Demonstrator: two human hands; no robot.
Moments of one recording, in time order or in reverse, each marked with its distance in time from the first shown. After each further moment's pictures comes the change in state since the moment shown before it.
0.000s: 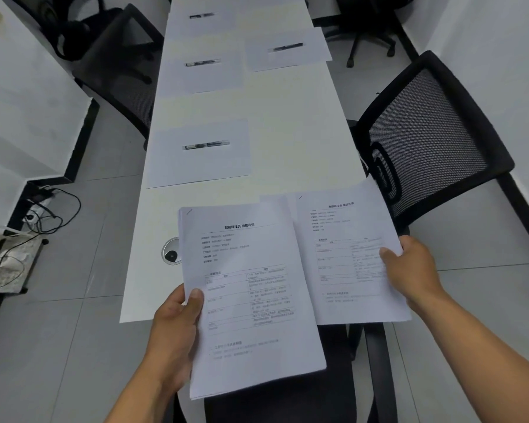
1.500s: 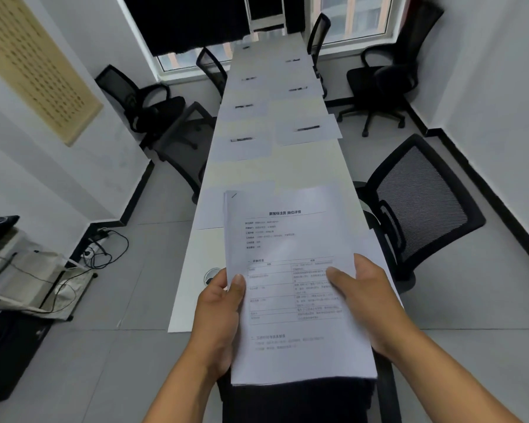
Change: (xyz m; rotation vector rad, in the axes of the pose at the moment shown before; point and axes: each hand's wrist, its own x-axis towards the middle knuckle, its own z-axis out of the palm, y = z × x) left_hand -0.124 0.078 0.033 -0.044 -0.099 0.270; right_hand -0.186 -0.152 -0.044 0.415 -0.415 -0.140
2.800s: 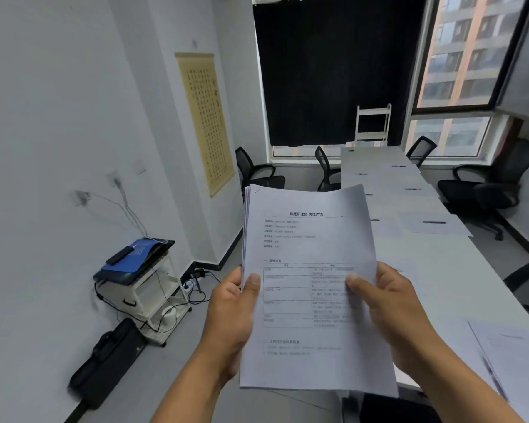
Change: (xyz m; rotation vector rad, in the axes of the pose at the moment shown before) left_hand -0.127 0.141 -0.453 -0.133 0.060 0.416; right_hand -0.212 -0.111 0.421 0.021 -0.127 -0.364
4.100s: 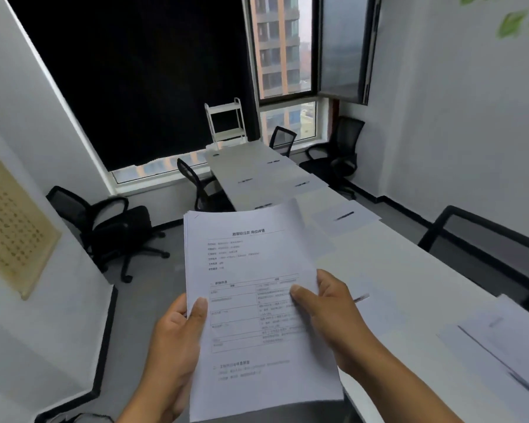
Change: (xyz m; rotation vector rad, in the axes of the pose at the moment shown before) left_hand 0.529 -0.022 0.046 0.187 -0.423 -0.166; right_hand 0.415 0.037 0.103 0.036 0.474 0.109
